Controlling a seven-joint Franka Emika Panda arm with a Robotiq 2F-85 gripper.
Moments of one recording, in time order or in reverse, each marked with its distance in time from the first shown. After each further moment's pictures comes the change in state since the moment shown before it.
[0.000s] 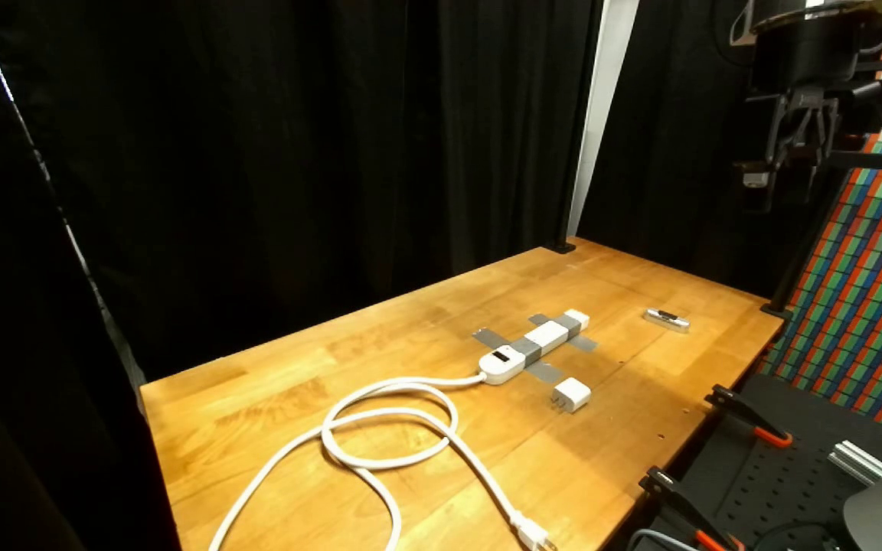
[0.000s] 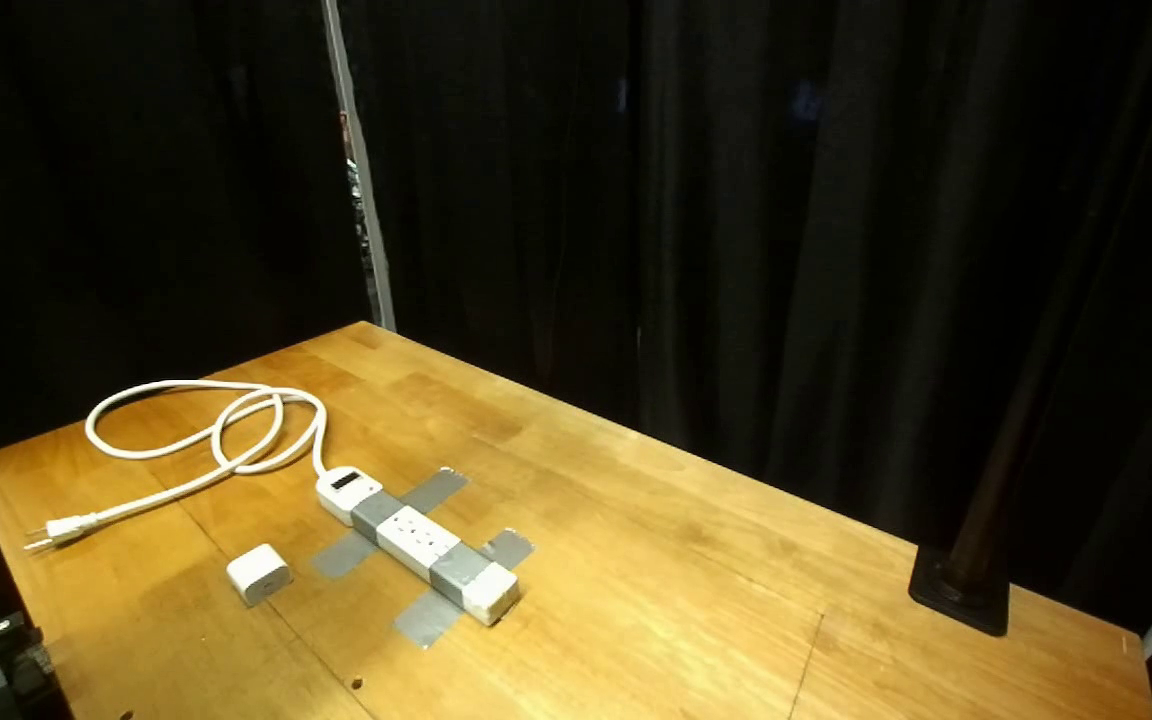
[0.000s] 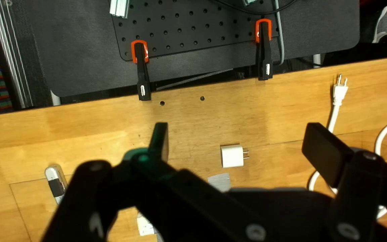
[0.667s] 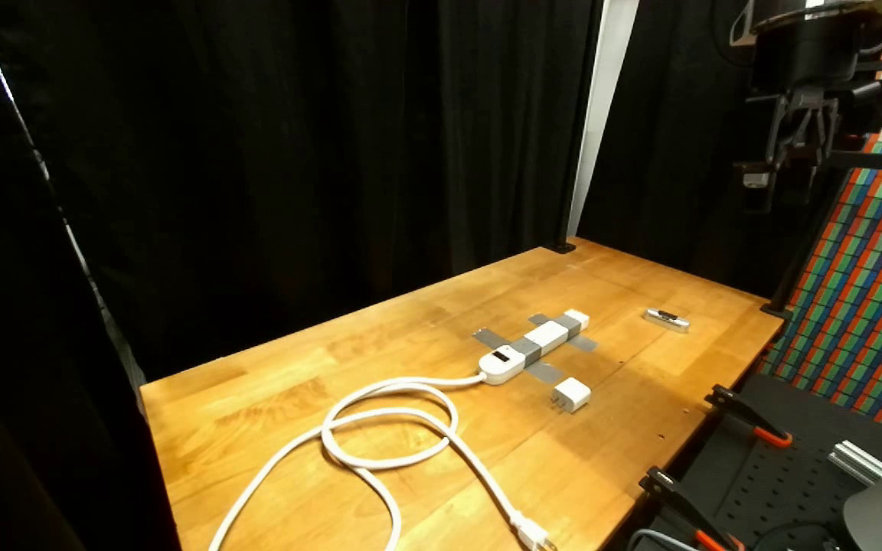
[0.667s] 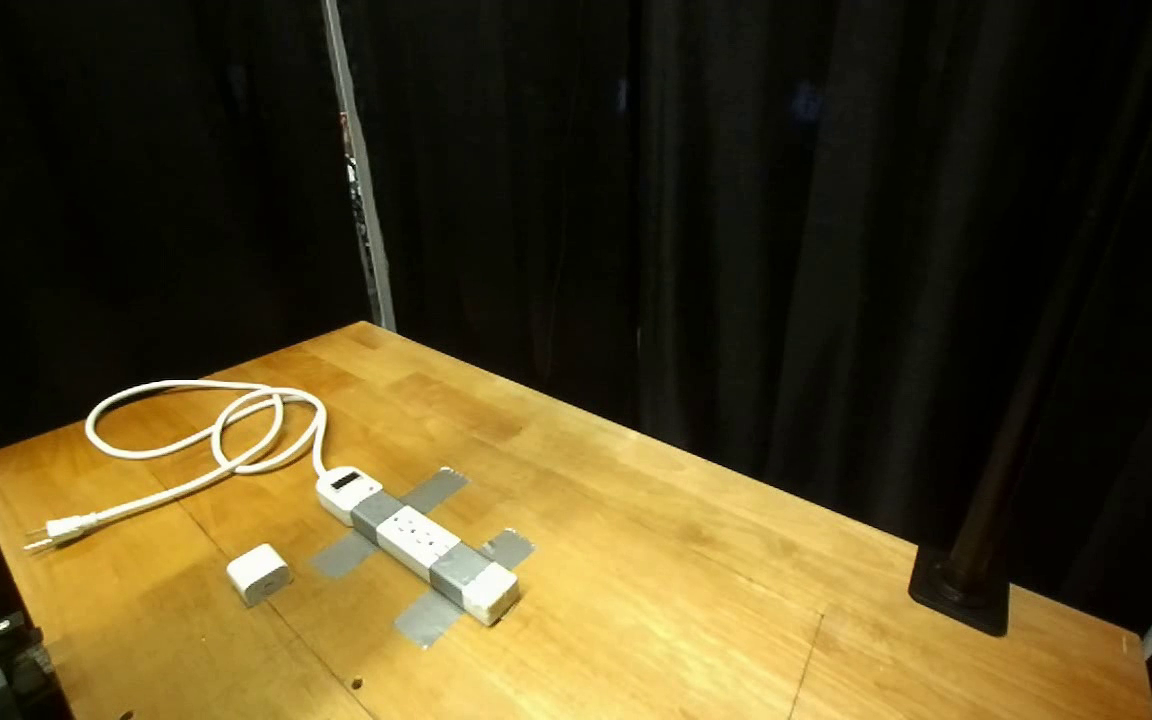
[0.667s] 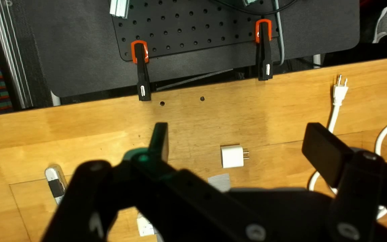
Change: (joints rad) arm 0.000 0.000 0.000 -0.001 0.000 0.000 0.000
